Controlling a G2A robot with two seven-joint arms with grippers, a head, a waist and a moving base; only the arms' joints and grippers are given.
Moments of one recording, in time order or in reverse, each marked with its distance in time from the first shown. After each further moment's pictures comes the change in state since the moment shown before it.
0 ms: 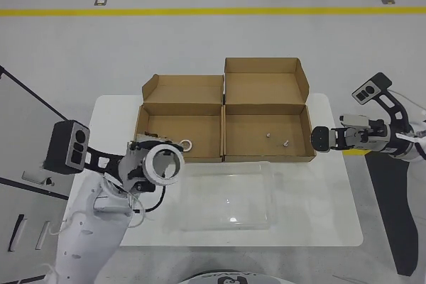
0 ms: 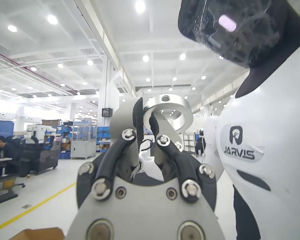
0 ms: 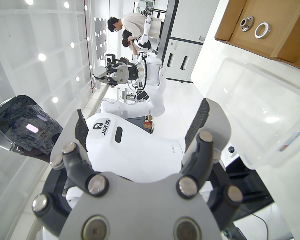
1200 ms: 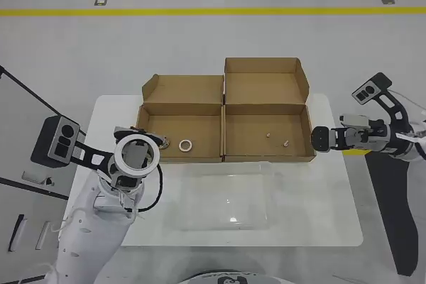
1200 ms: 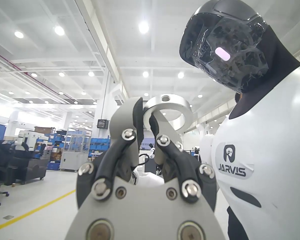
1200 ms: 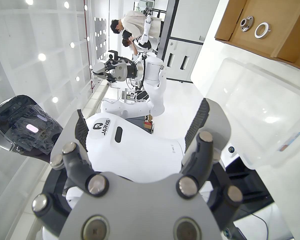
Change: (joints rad) left arm -0.001 0.007 0.024 0.011 -0.141 0.000 0.078; right arm 0.000 0.000 0.000 0.000 0.000 0.000 0.000
